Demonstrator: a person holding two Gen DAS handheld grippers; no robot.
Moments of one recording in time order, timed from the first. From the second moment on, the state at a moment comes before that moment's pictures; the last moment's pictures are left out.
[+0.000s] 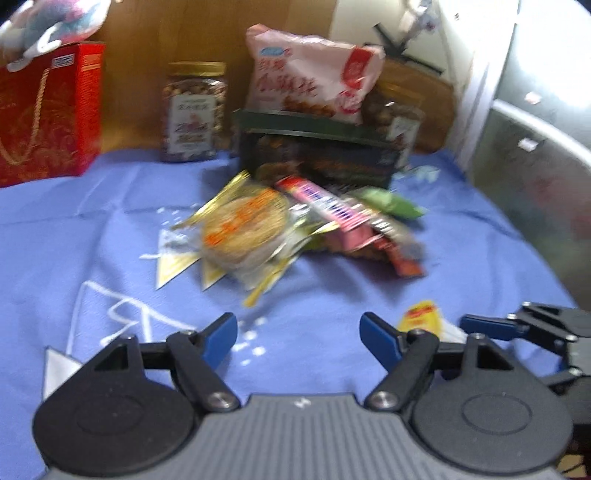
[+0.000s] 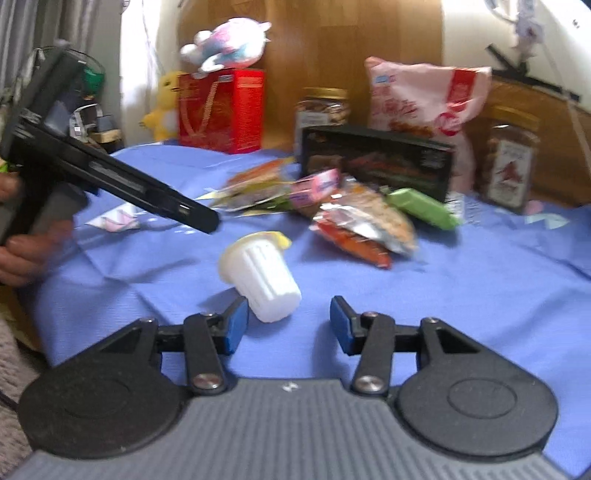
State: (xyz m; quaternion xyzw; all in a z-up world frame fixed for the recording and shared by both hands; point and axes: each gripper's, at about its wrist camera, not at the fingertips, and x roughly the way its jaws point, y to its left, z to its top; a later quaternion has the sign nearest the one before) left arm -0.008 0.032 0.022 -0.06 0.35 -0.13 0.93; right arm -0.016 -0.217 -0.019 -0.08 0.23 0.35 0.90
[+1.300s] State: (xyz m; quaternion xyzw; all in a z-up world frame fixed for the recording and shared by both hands) left arm 0.152 -0.004 0.100 -0.05 0.23 -0.20 0.95; right arm 0.137 -0.149 0.065 -0.11 0.10 0.30 0.94
